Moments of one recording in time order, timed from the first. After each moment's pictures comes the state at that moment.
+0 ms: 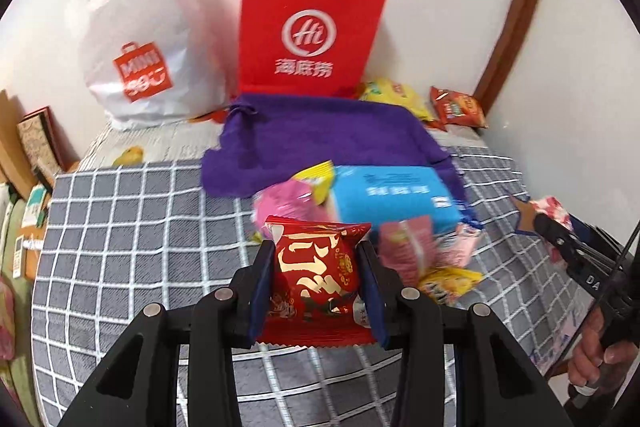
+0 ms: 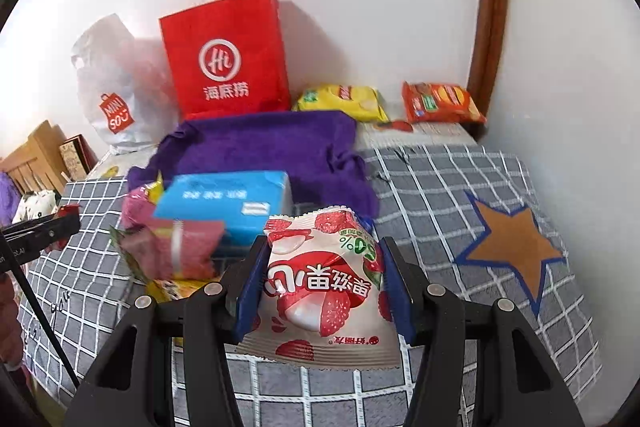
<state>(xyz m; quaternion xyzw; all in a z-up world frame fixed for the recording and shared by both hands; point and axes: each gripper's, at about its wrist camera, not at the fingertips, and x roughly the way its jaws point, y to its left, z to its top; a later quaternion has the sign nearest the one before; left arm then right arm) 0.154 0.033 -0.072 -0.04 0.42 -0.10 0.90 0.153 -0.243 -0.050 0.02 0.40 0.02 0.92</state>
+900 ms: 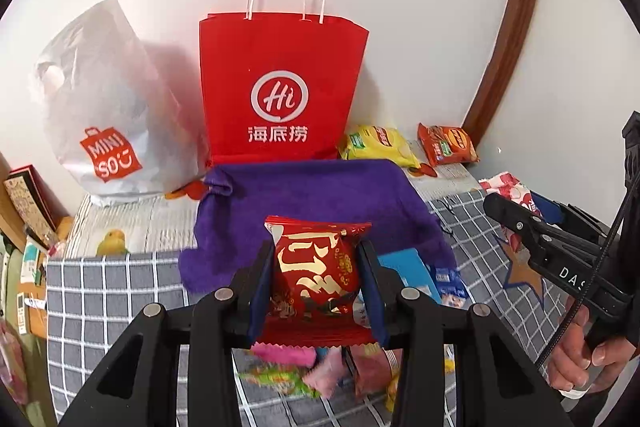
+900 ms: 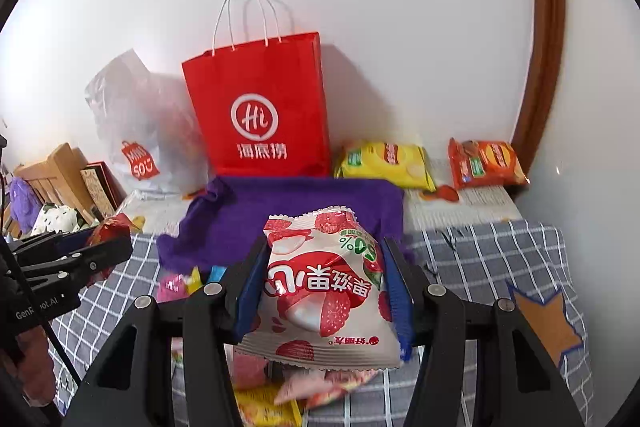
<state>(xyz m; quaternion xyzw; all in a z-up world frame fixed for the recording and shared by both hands) 0.234 0.007 -0.019 -0.02 0.39 -0.11 0.91 0.255 -0.215 0.001 0.04 0.37 0.07 0.92</state>
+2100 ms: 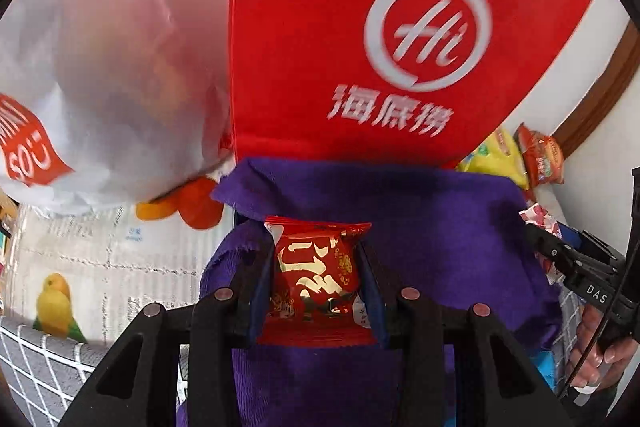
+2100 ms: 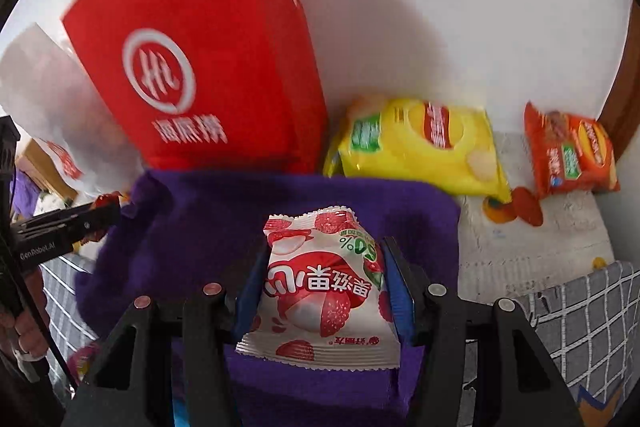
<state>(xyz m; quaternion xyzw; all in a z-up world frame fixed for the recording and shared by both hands) 0.433 0.054 -0.152 -0.07 0.49 -0.07 0.87 0.450 -0.220 -0.142 0.05 0.49 0.11 0.86</state>
